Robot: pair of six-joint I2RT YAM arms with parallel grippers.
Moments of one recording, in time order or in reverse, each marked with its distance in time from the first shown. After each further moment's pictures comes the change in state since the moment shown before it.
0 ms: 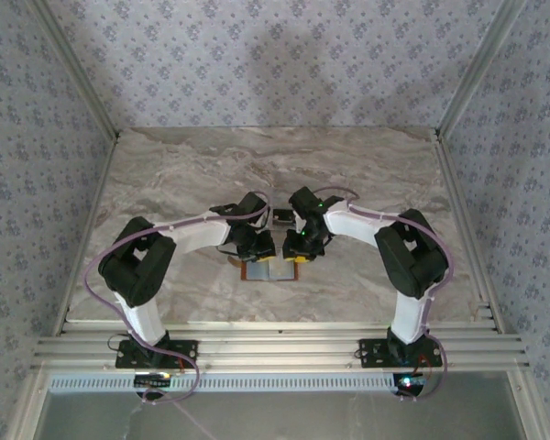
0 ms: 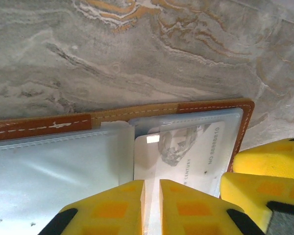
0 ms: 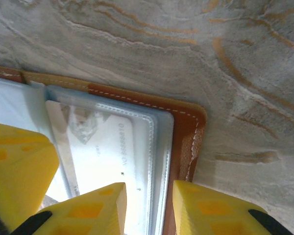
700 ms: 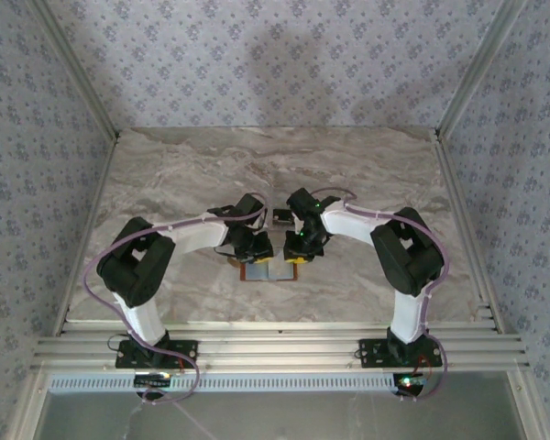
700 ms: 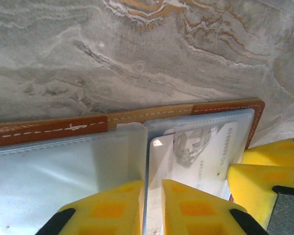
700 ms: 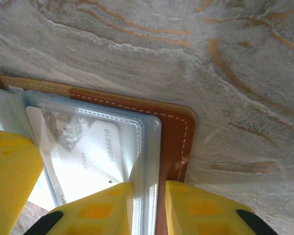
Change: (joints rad) left arm 0.014 -0.006 -0.029 0.018 0.005 0.000; right arm 0.006 0.024 0.015 -0.012 0.023 0.000
